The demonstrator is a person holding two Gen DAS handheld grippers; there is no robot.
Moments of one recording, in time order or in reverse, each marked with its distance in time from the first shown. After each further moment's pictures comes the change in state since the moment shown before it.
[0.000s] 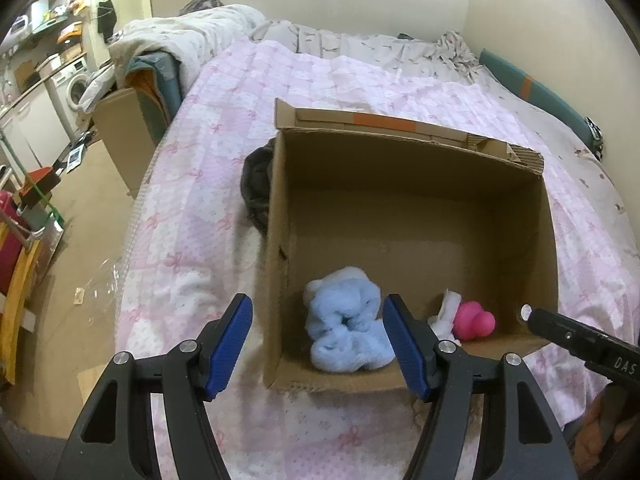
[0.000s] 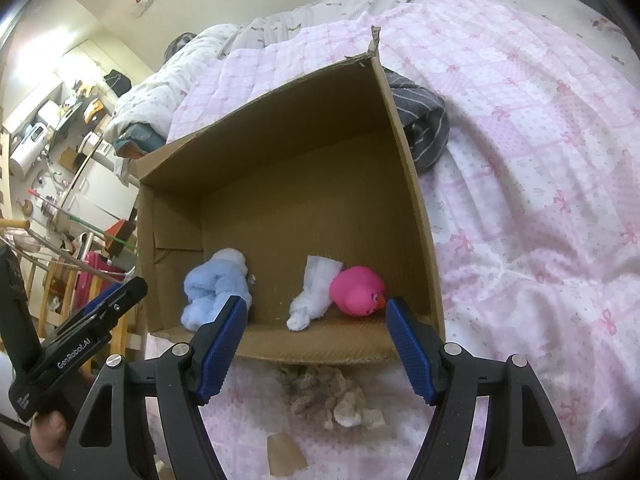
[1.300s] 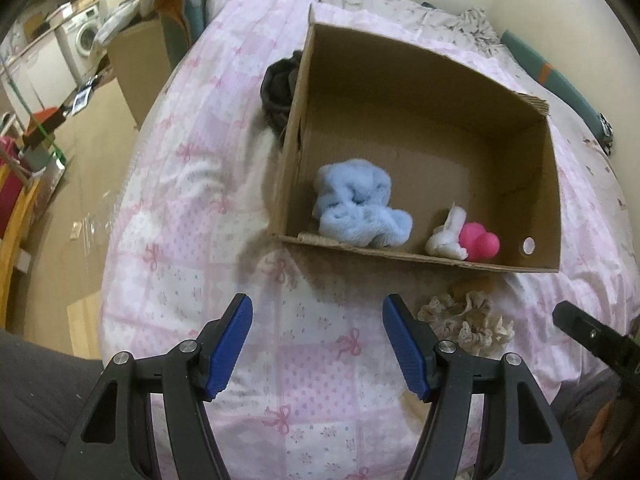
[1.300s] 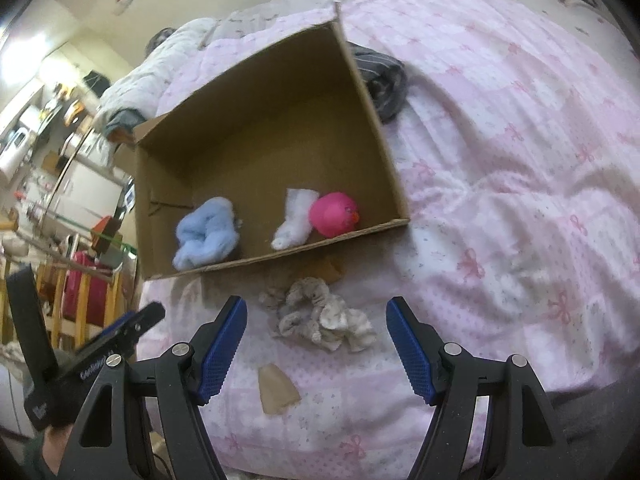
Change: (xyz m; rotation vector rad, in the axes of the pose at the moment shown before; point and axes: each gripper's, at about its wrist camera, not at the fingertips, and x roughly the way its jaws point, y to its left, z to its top) left arm -0.006 0.006 -0.072 -0.103 0.174 -0.006; right arm -0.028 -0.005 -0.059 0.071 0.040 -0.073
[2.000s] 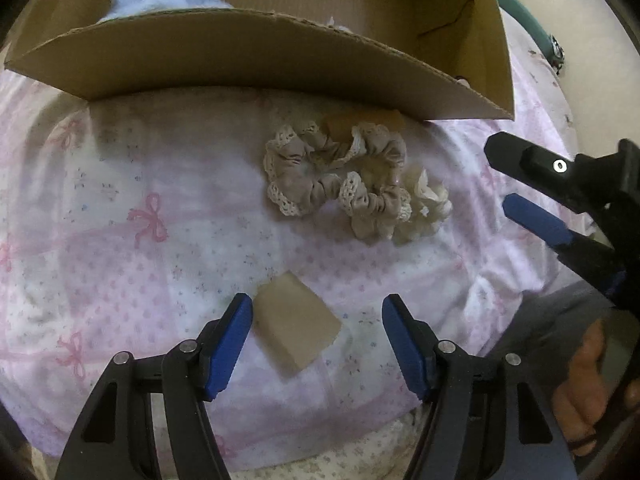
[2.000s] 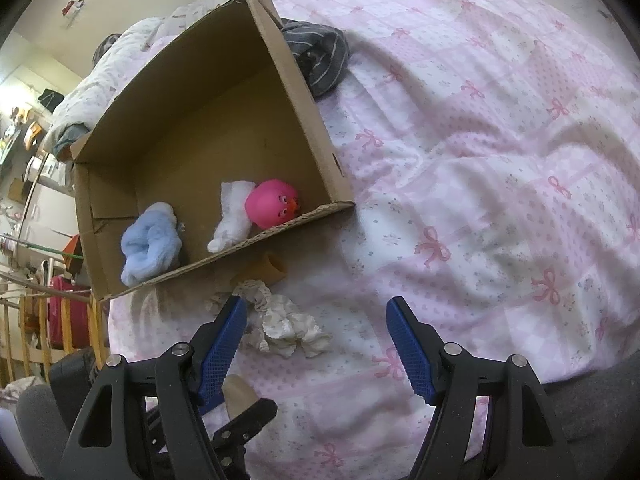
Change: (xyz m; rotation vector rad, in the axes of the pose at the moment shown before) left arm 0.067 -0.083 -0.065 0.113 0.357 -0.289; right arm 0.024 -0.027 0.004 0.119 0.064 -0.102
